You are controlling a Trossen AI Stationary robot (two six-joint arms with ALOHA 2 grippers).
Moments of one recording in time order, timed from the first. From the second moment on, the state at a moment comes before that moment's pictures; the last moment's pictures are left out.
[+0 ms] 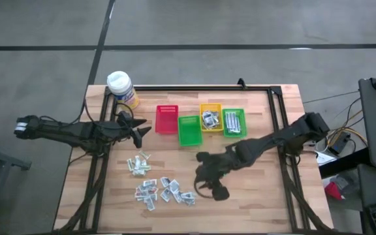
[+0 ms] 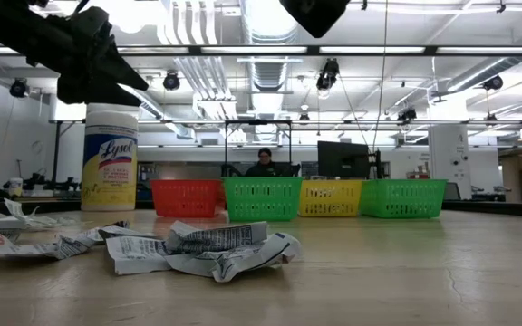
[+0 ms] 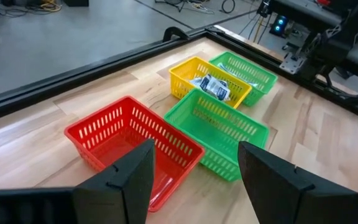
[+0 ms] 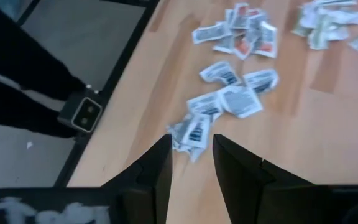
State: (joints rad) left arm -0.08 0.57 0.42 -0.23 -0.56 -0.51; right arm 0.34 1.72 1.40 -0.48 -0.16 0.13
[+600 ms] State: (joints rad) left arm -0.08 0.55 0.42 -0.30 -0.46 -0.43; right arm 0.39 2.16 1.88 -0.71 -0.16 0.16
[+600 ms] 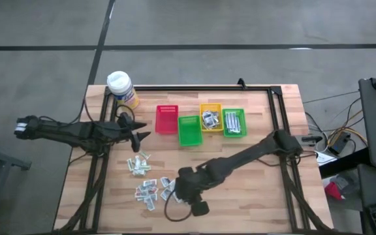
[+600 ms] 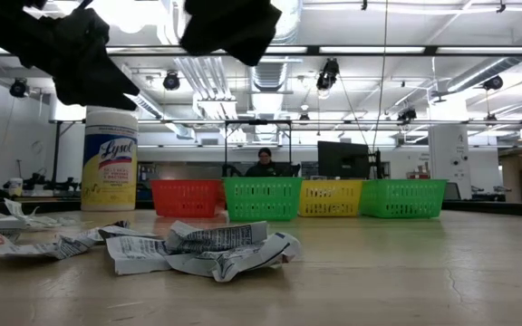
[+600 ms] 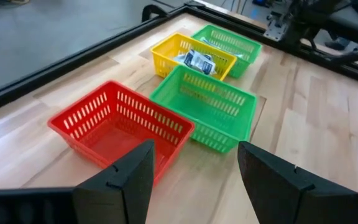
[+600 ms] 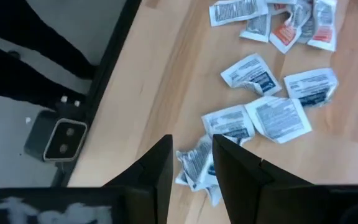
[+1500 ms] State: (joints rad) left arm -0.26 0.49 0.42 -0.20 -0.38 -0.37; right arm 0.39 2.39 2.10 -0.95 -0.17 0.31
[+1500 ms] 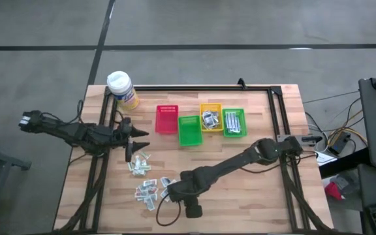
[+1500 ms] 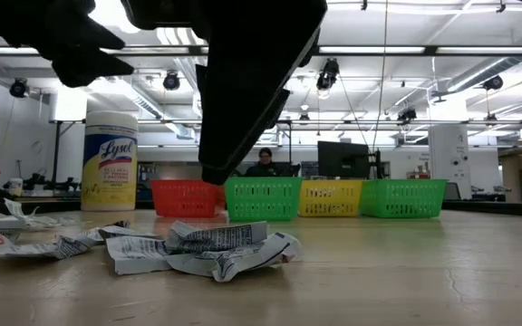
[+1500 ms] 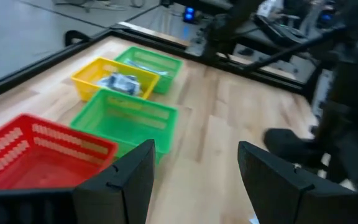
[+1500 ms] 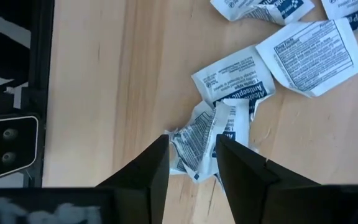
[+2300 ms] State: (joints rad) left arm -0.65 0.48 0.36 -0.19 -0.75 -0.37; right arm 0.39 2.39 2.07 -0.93 -0.16 0.34
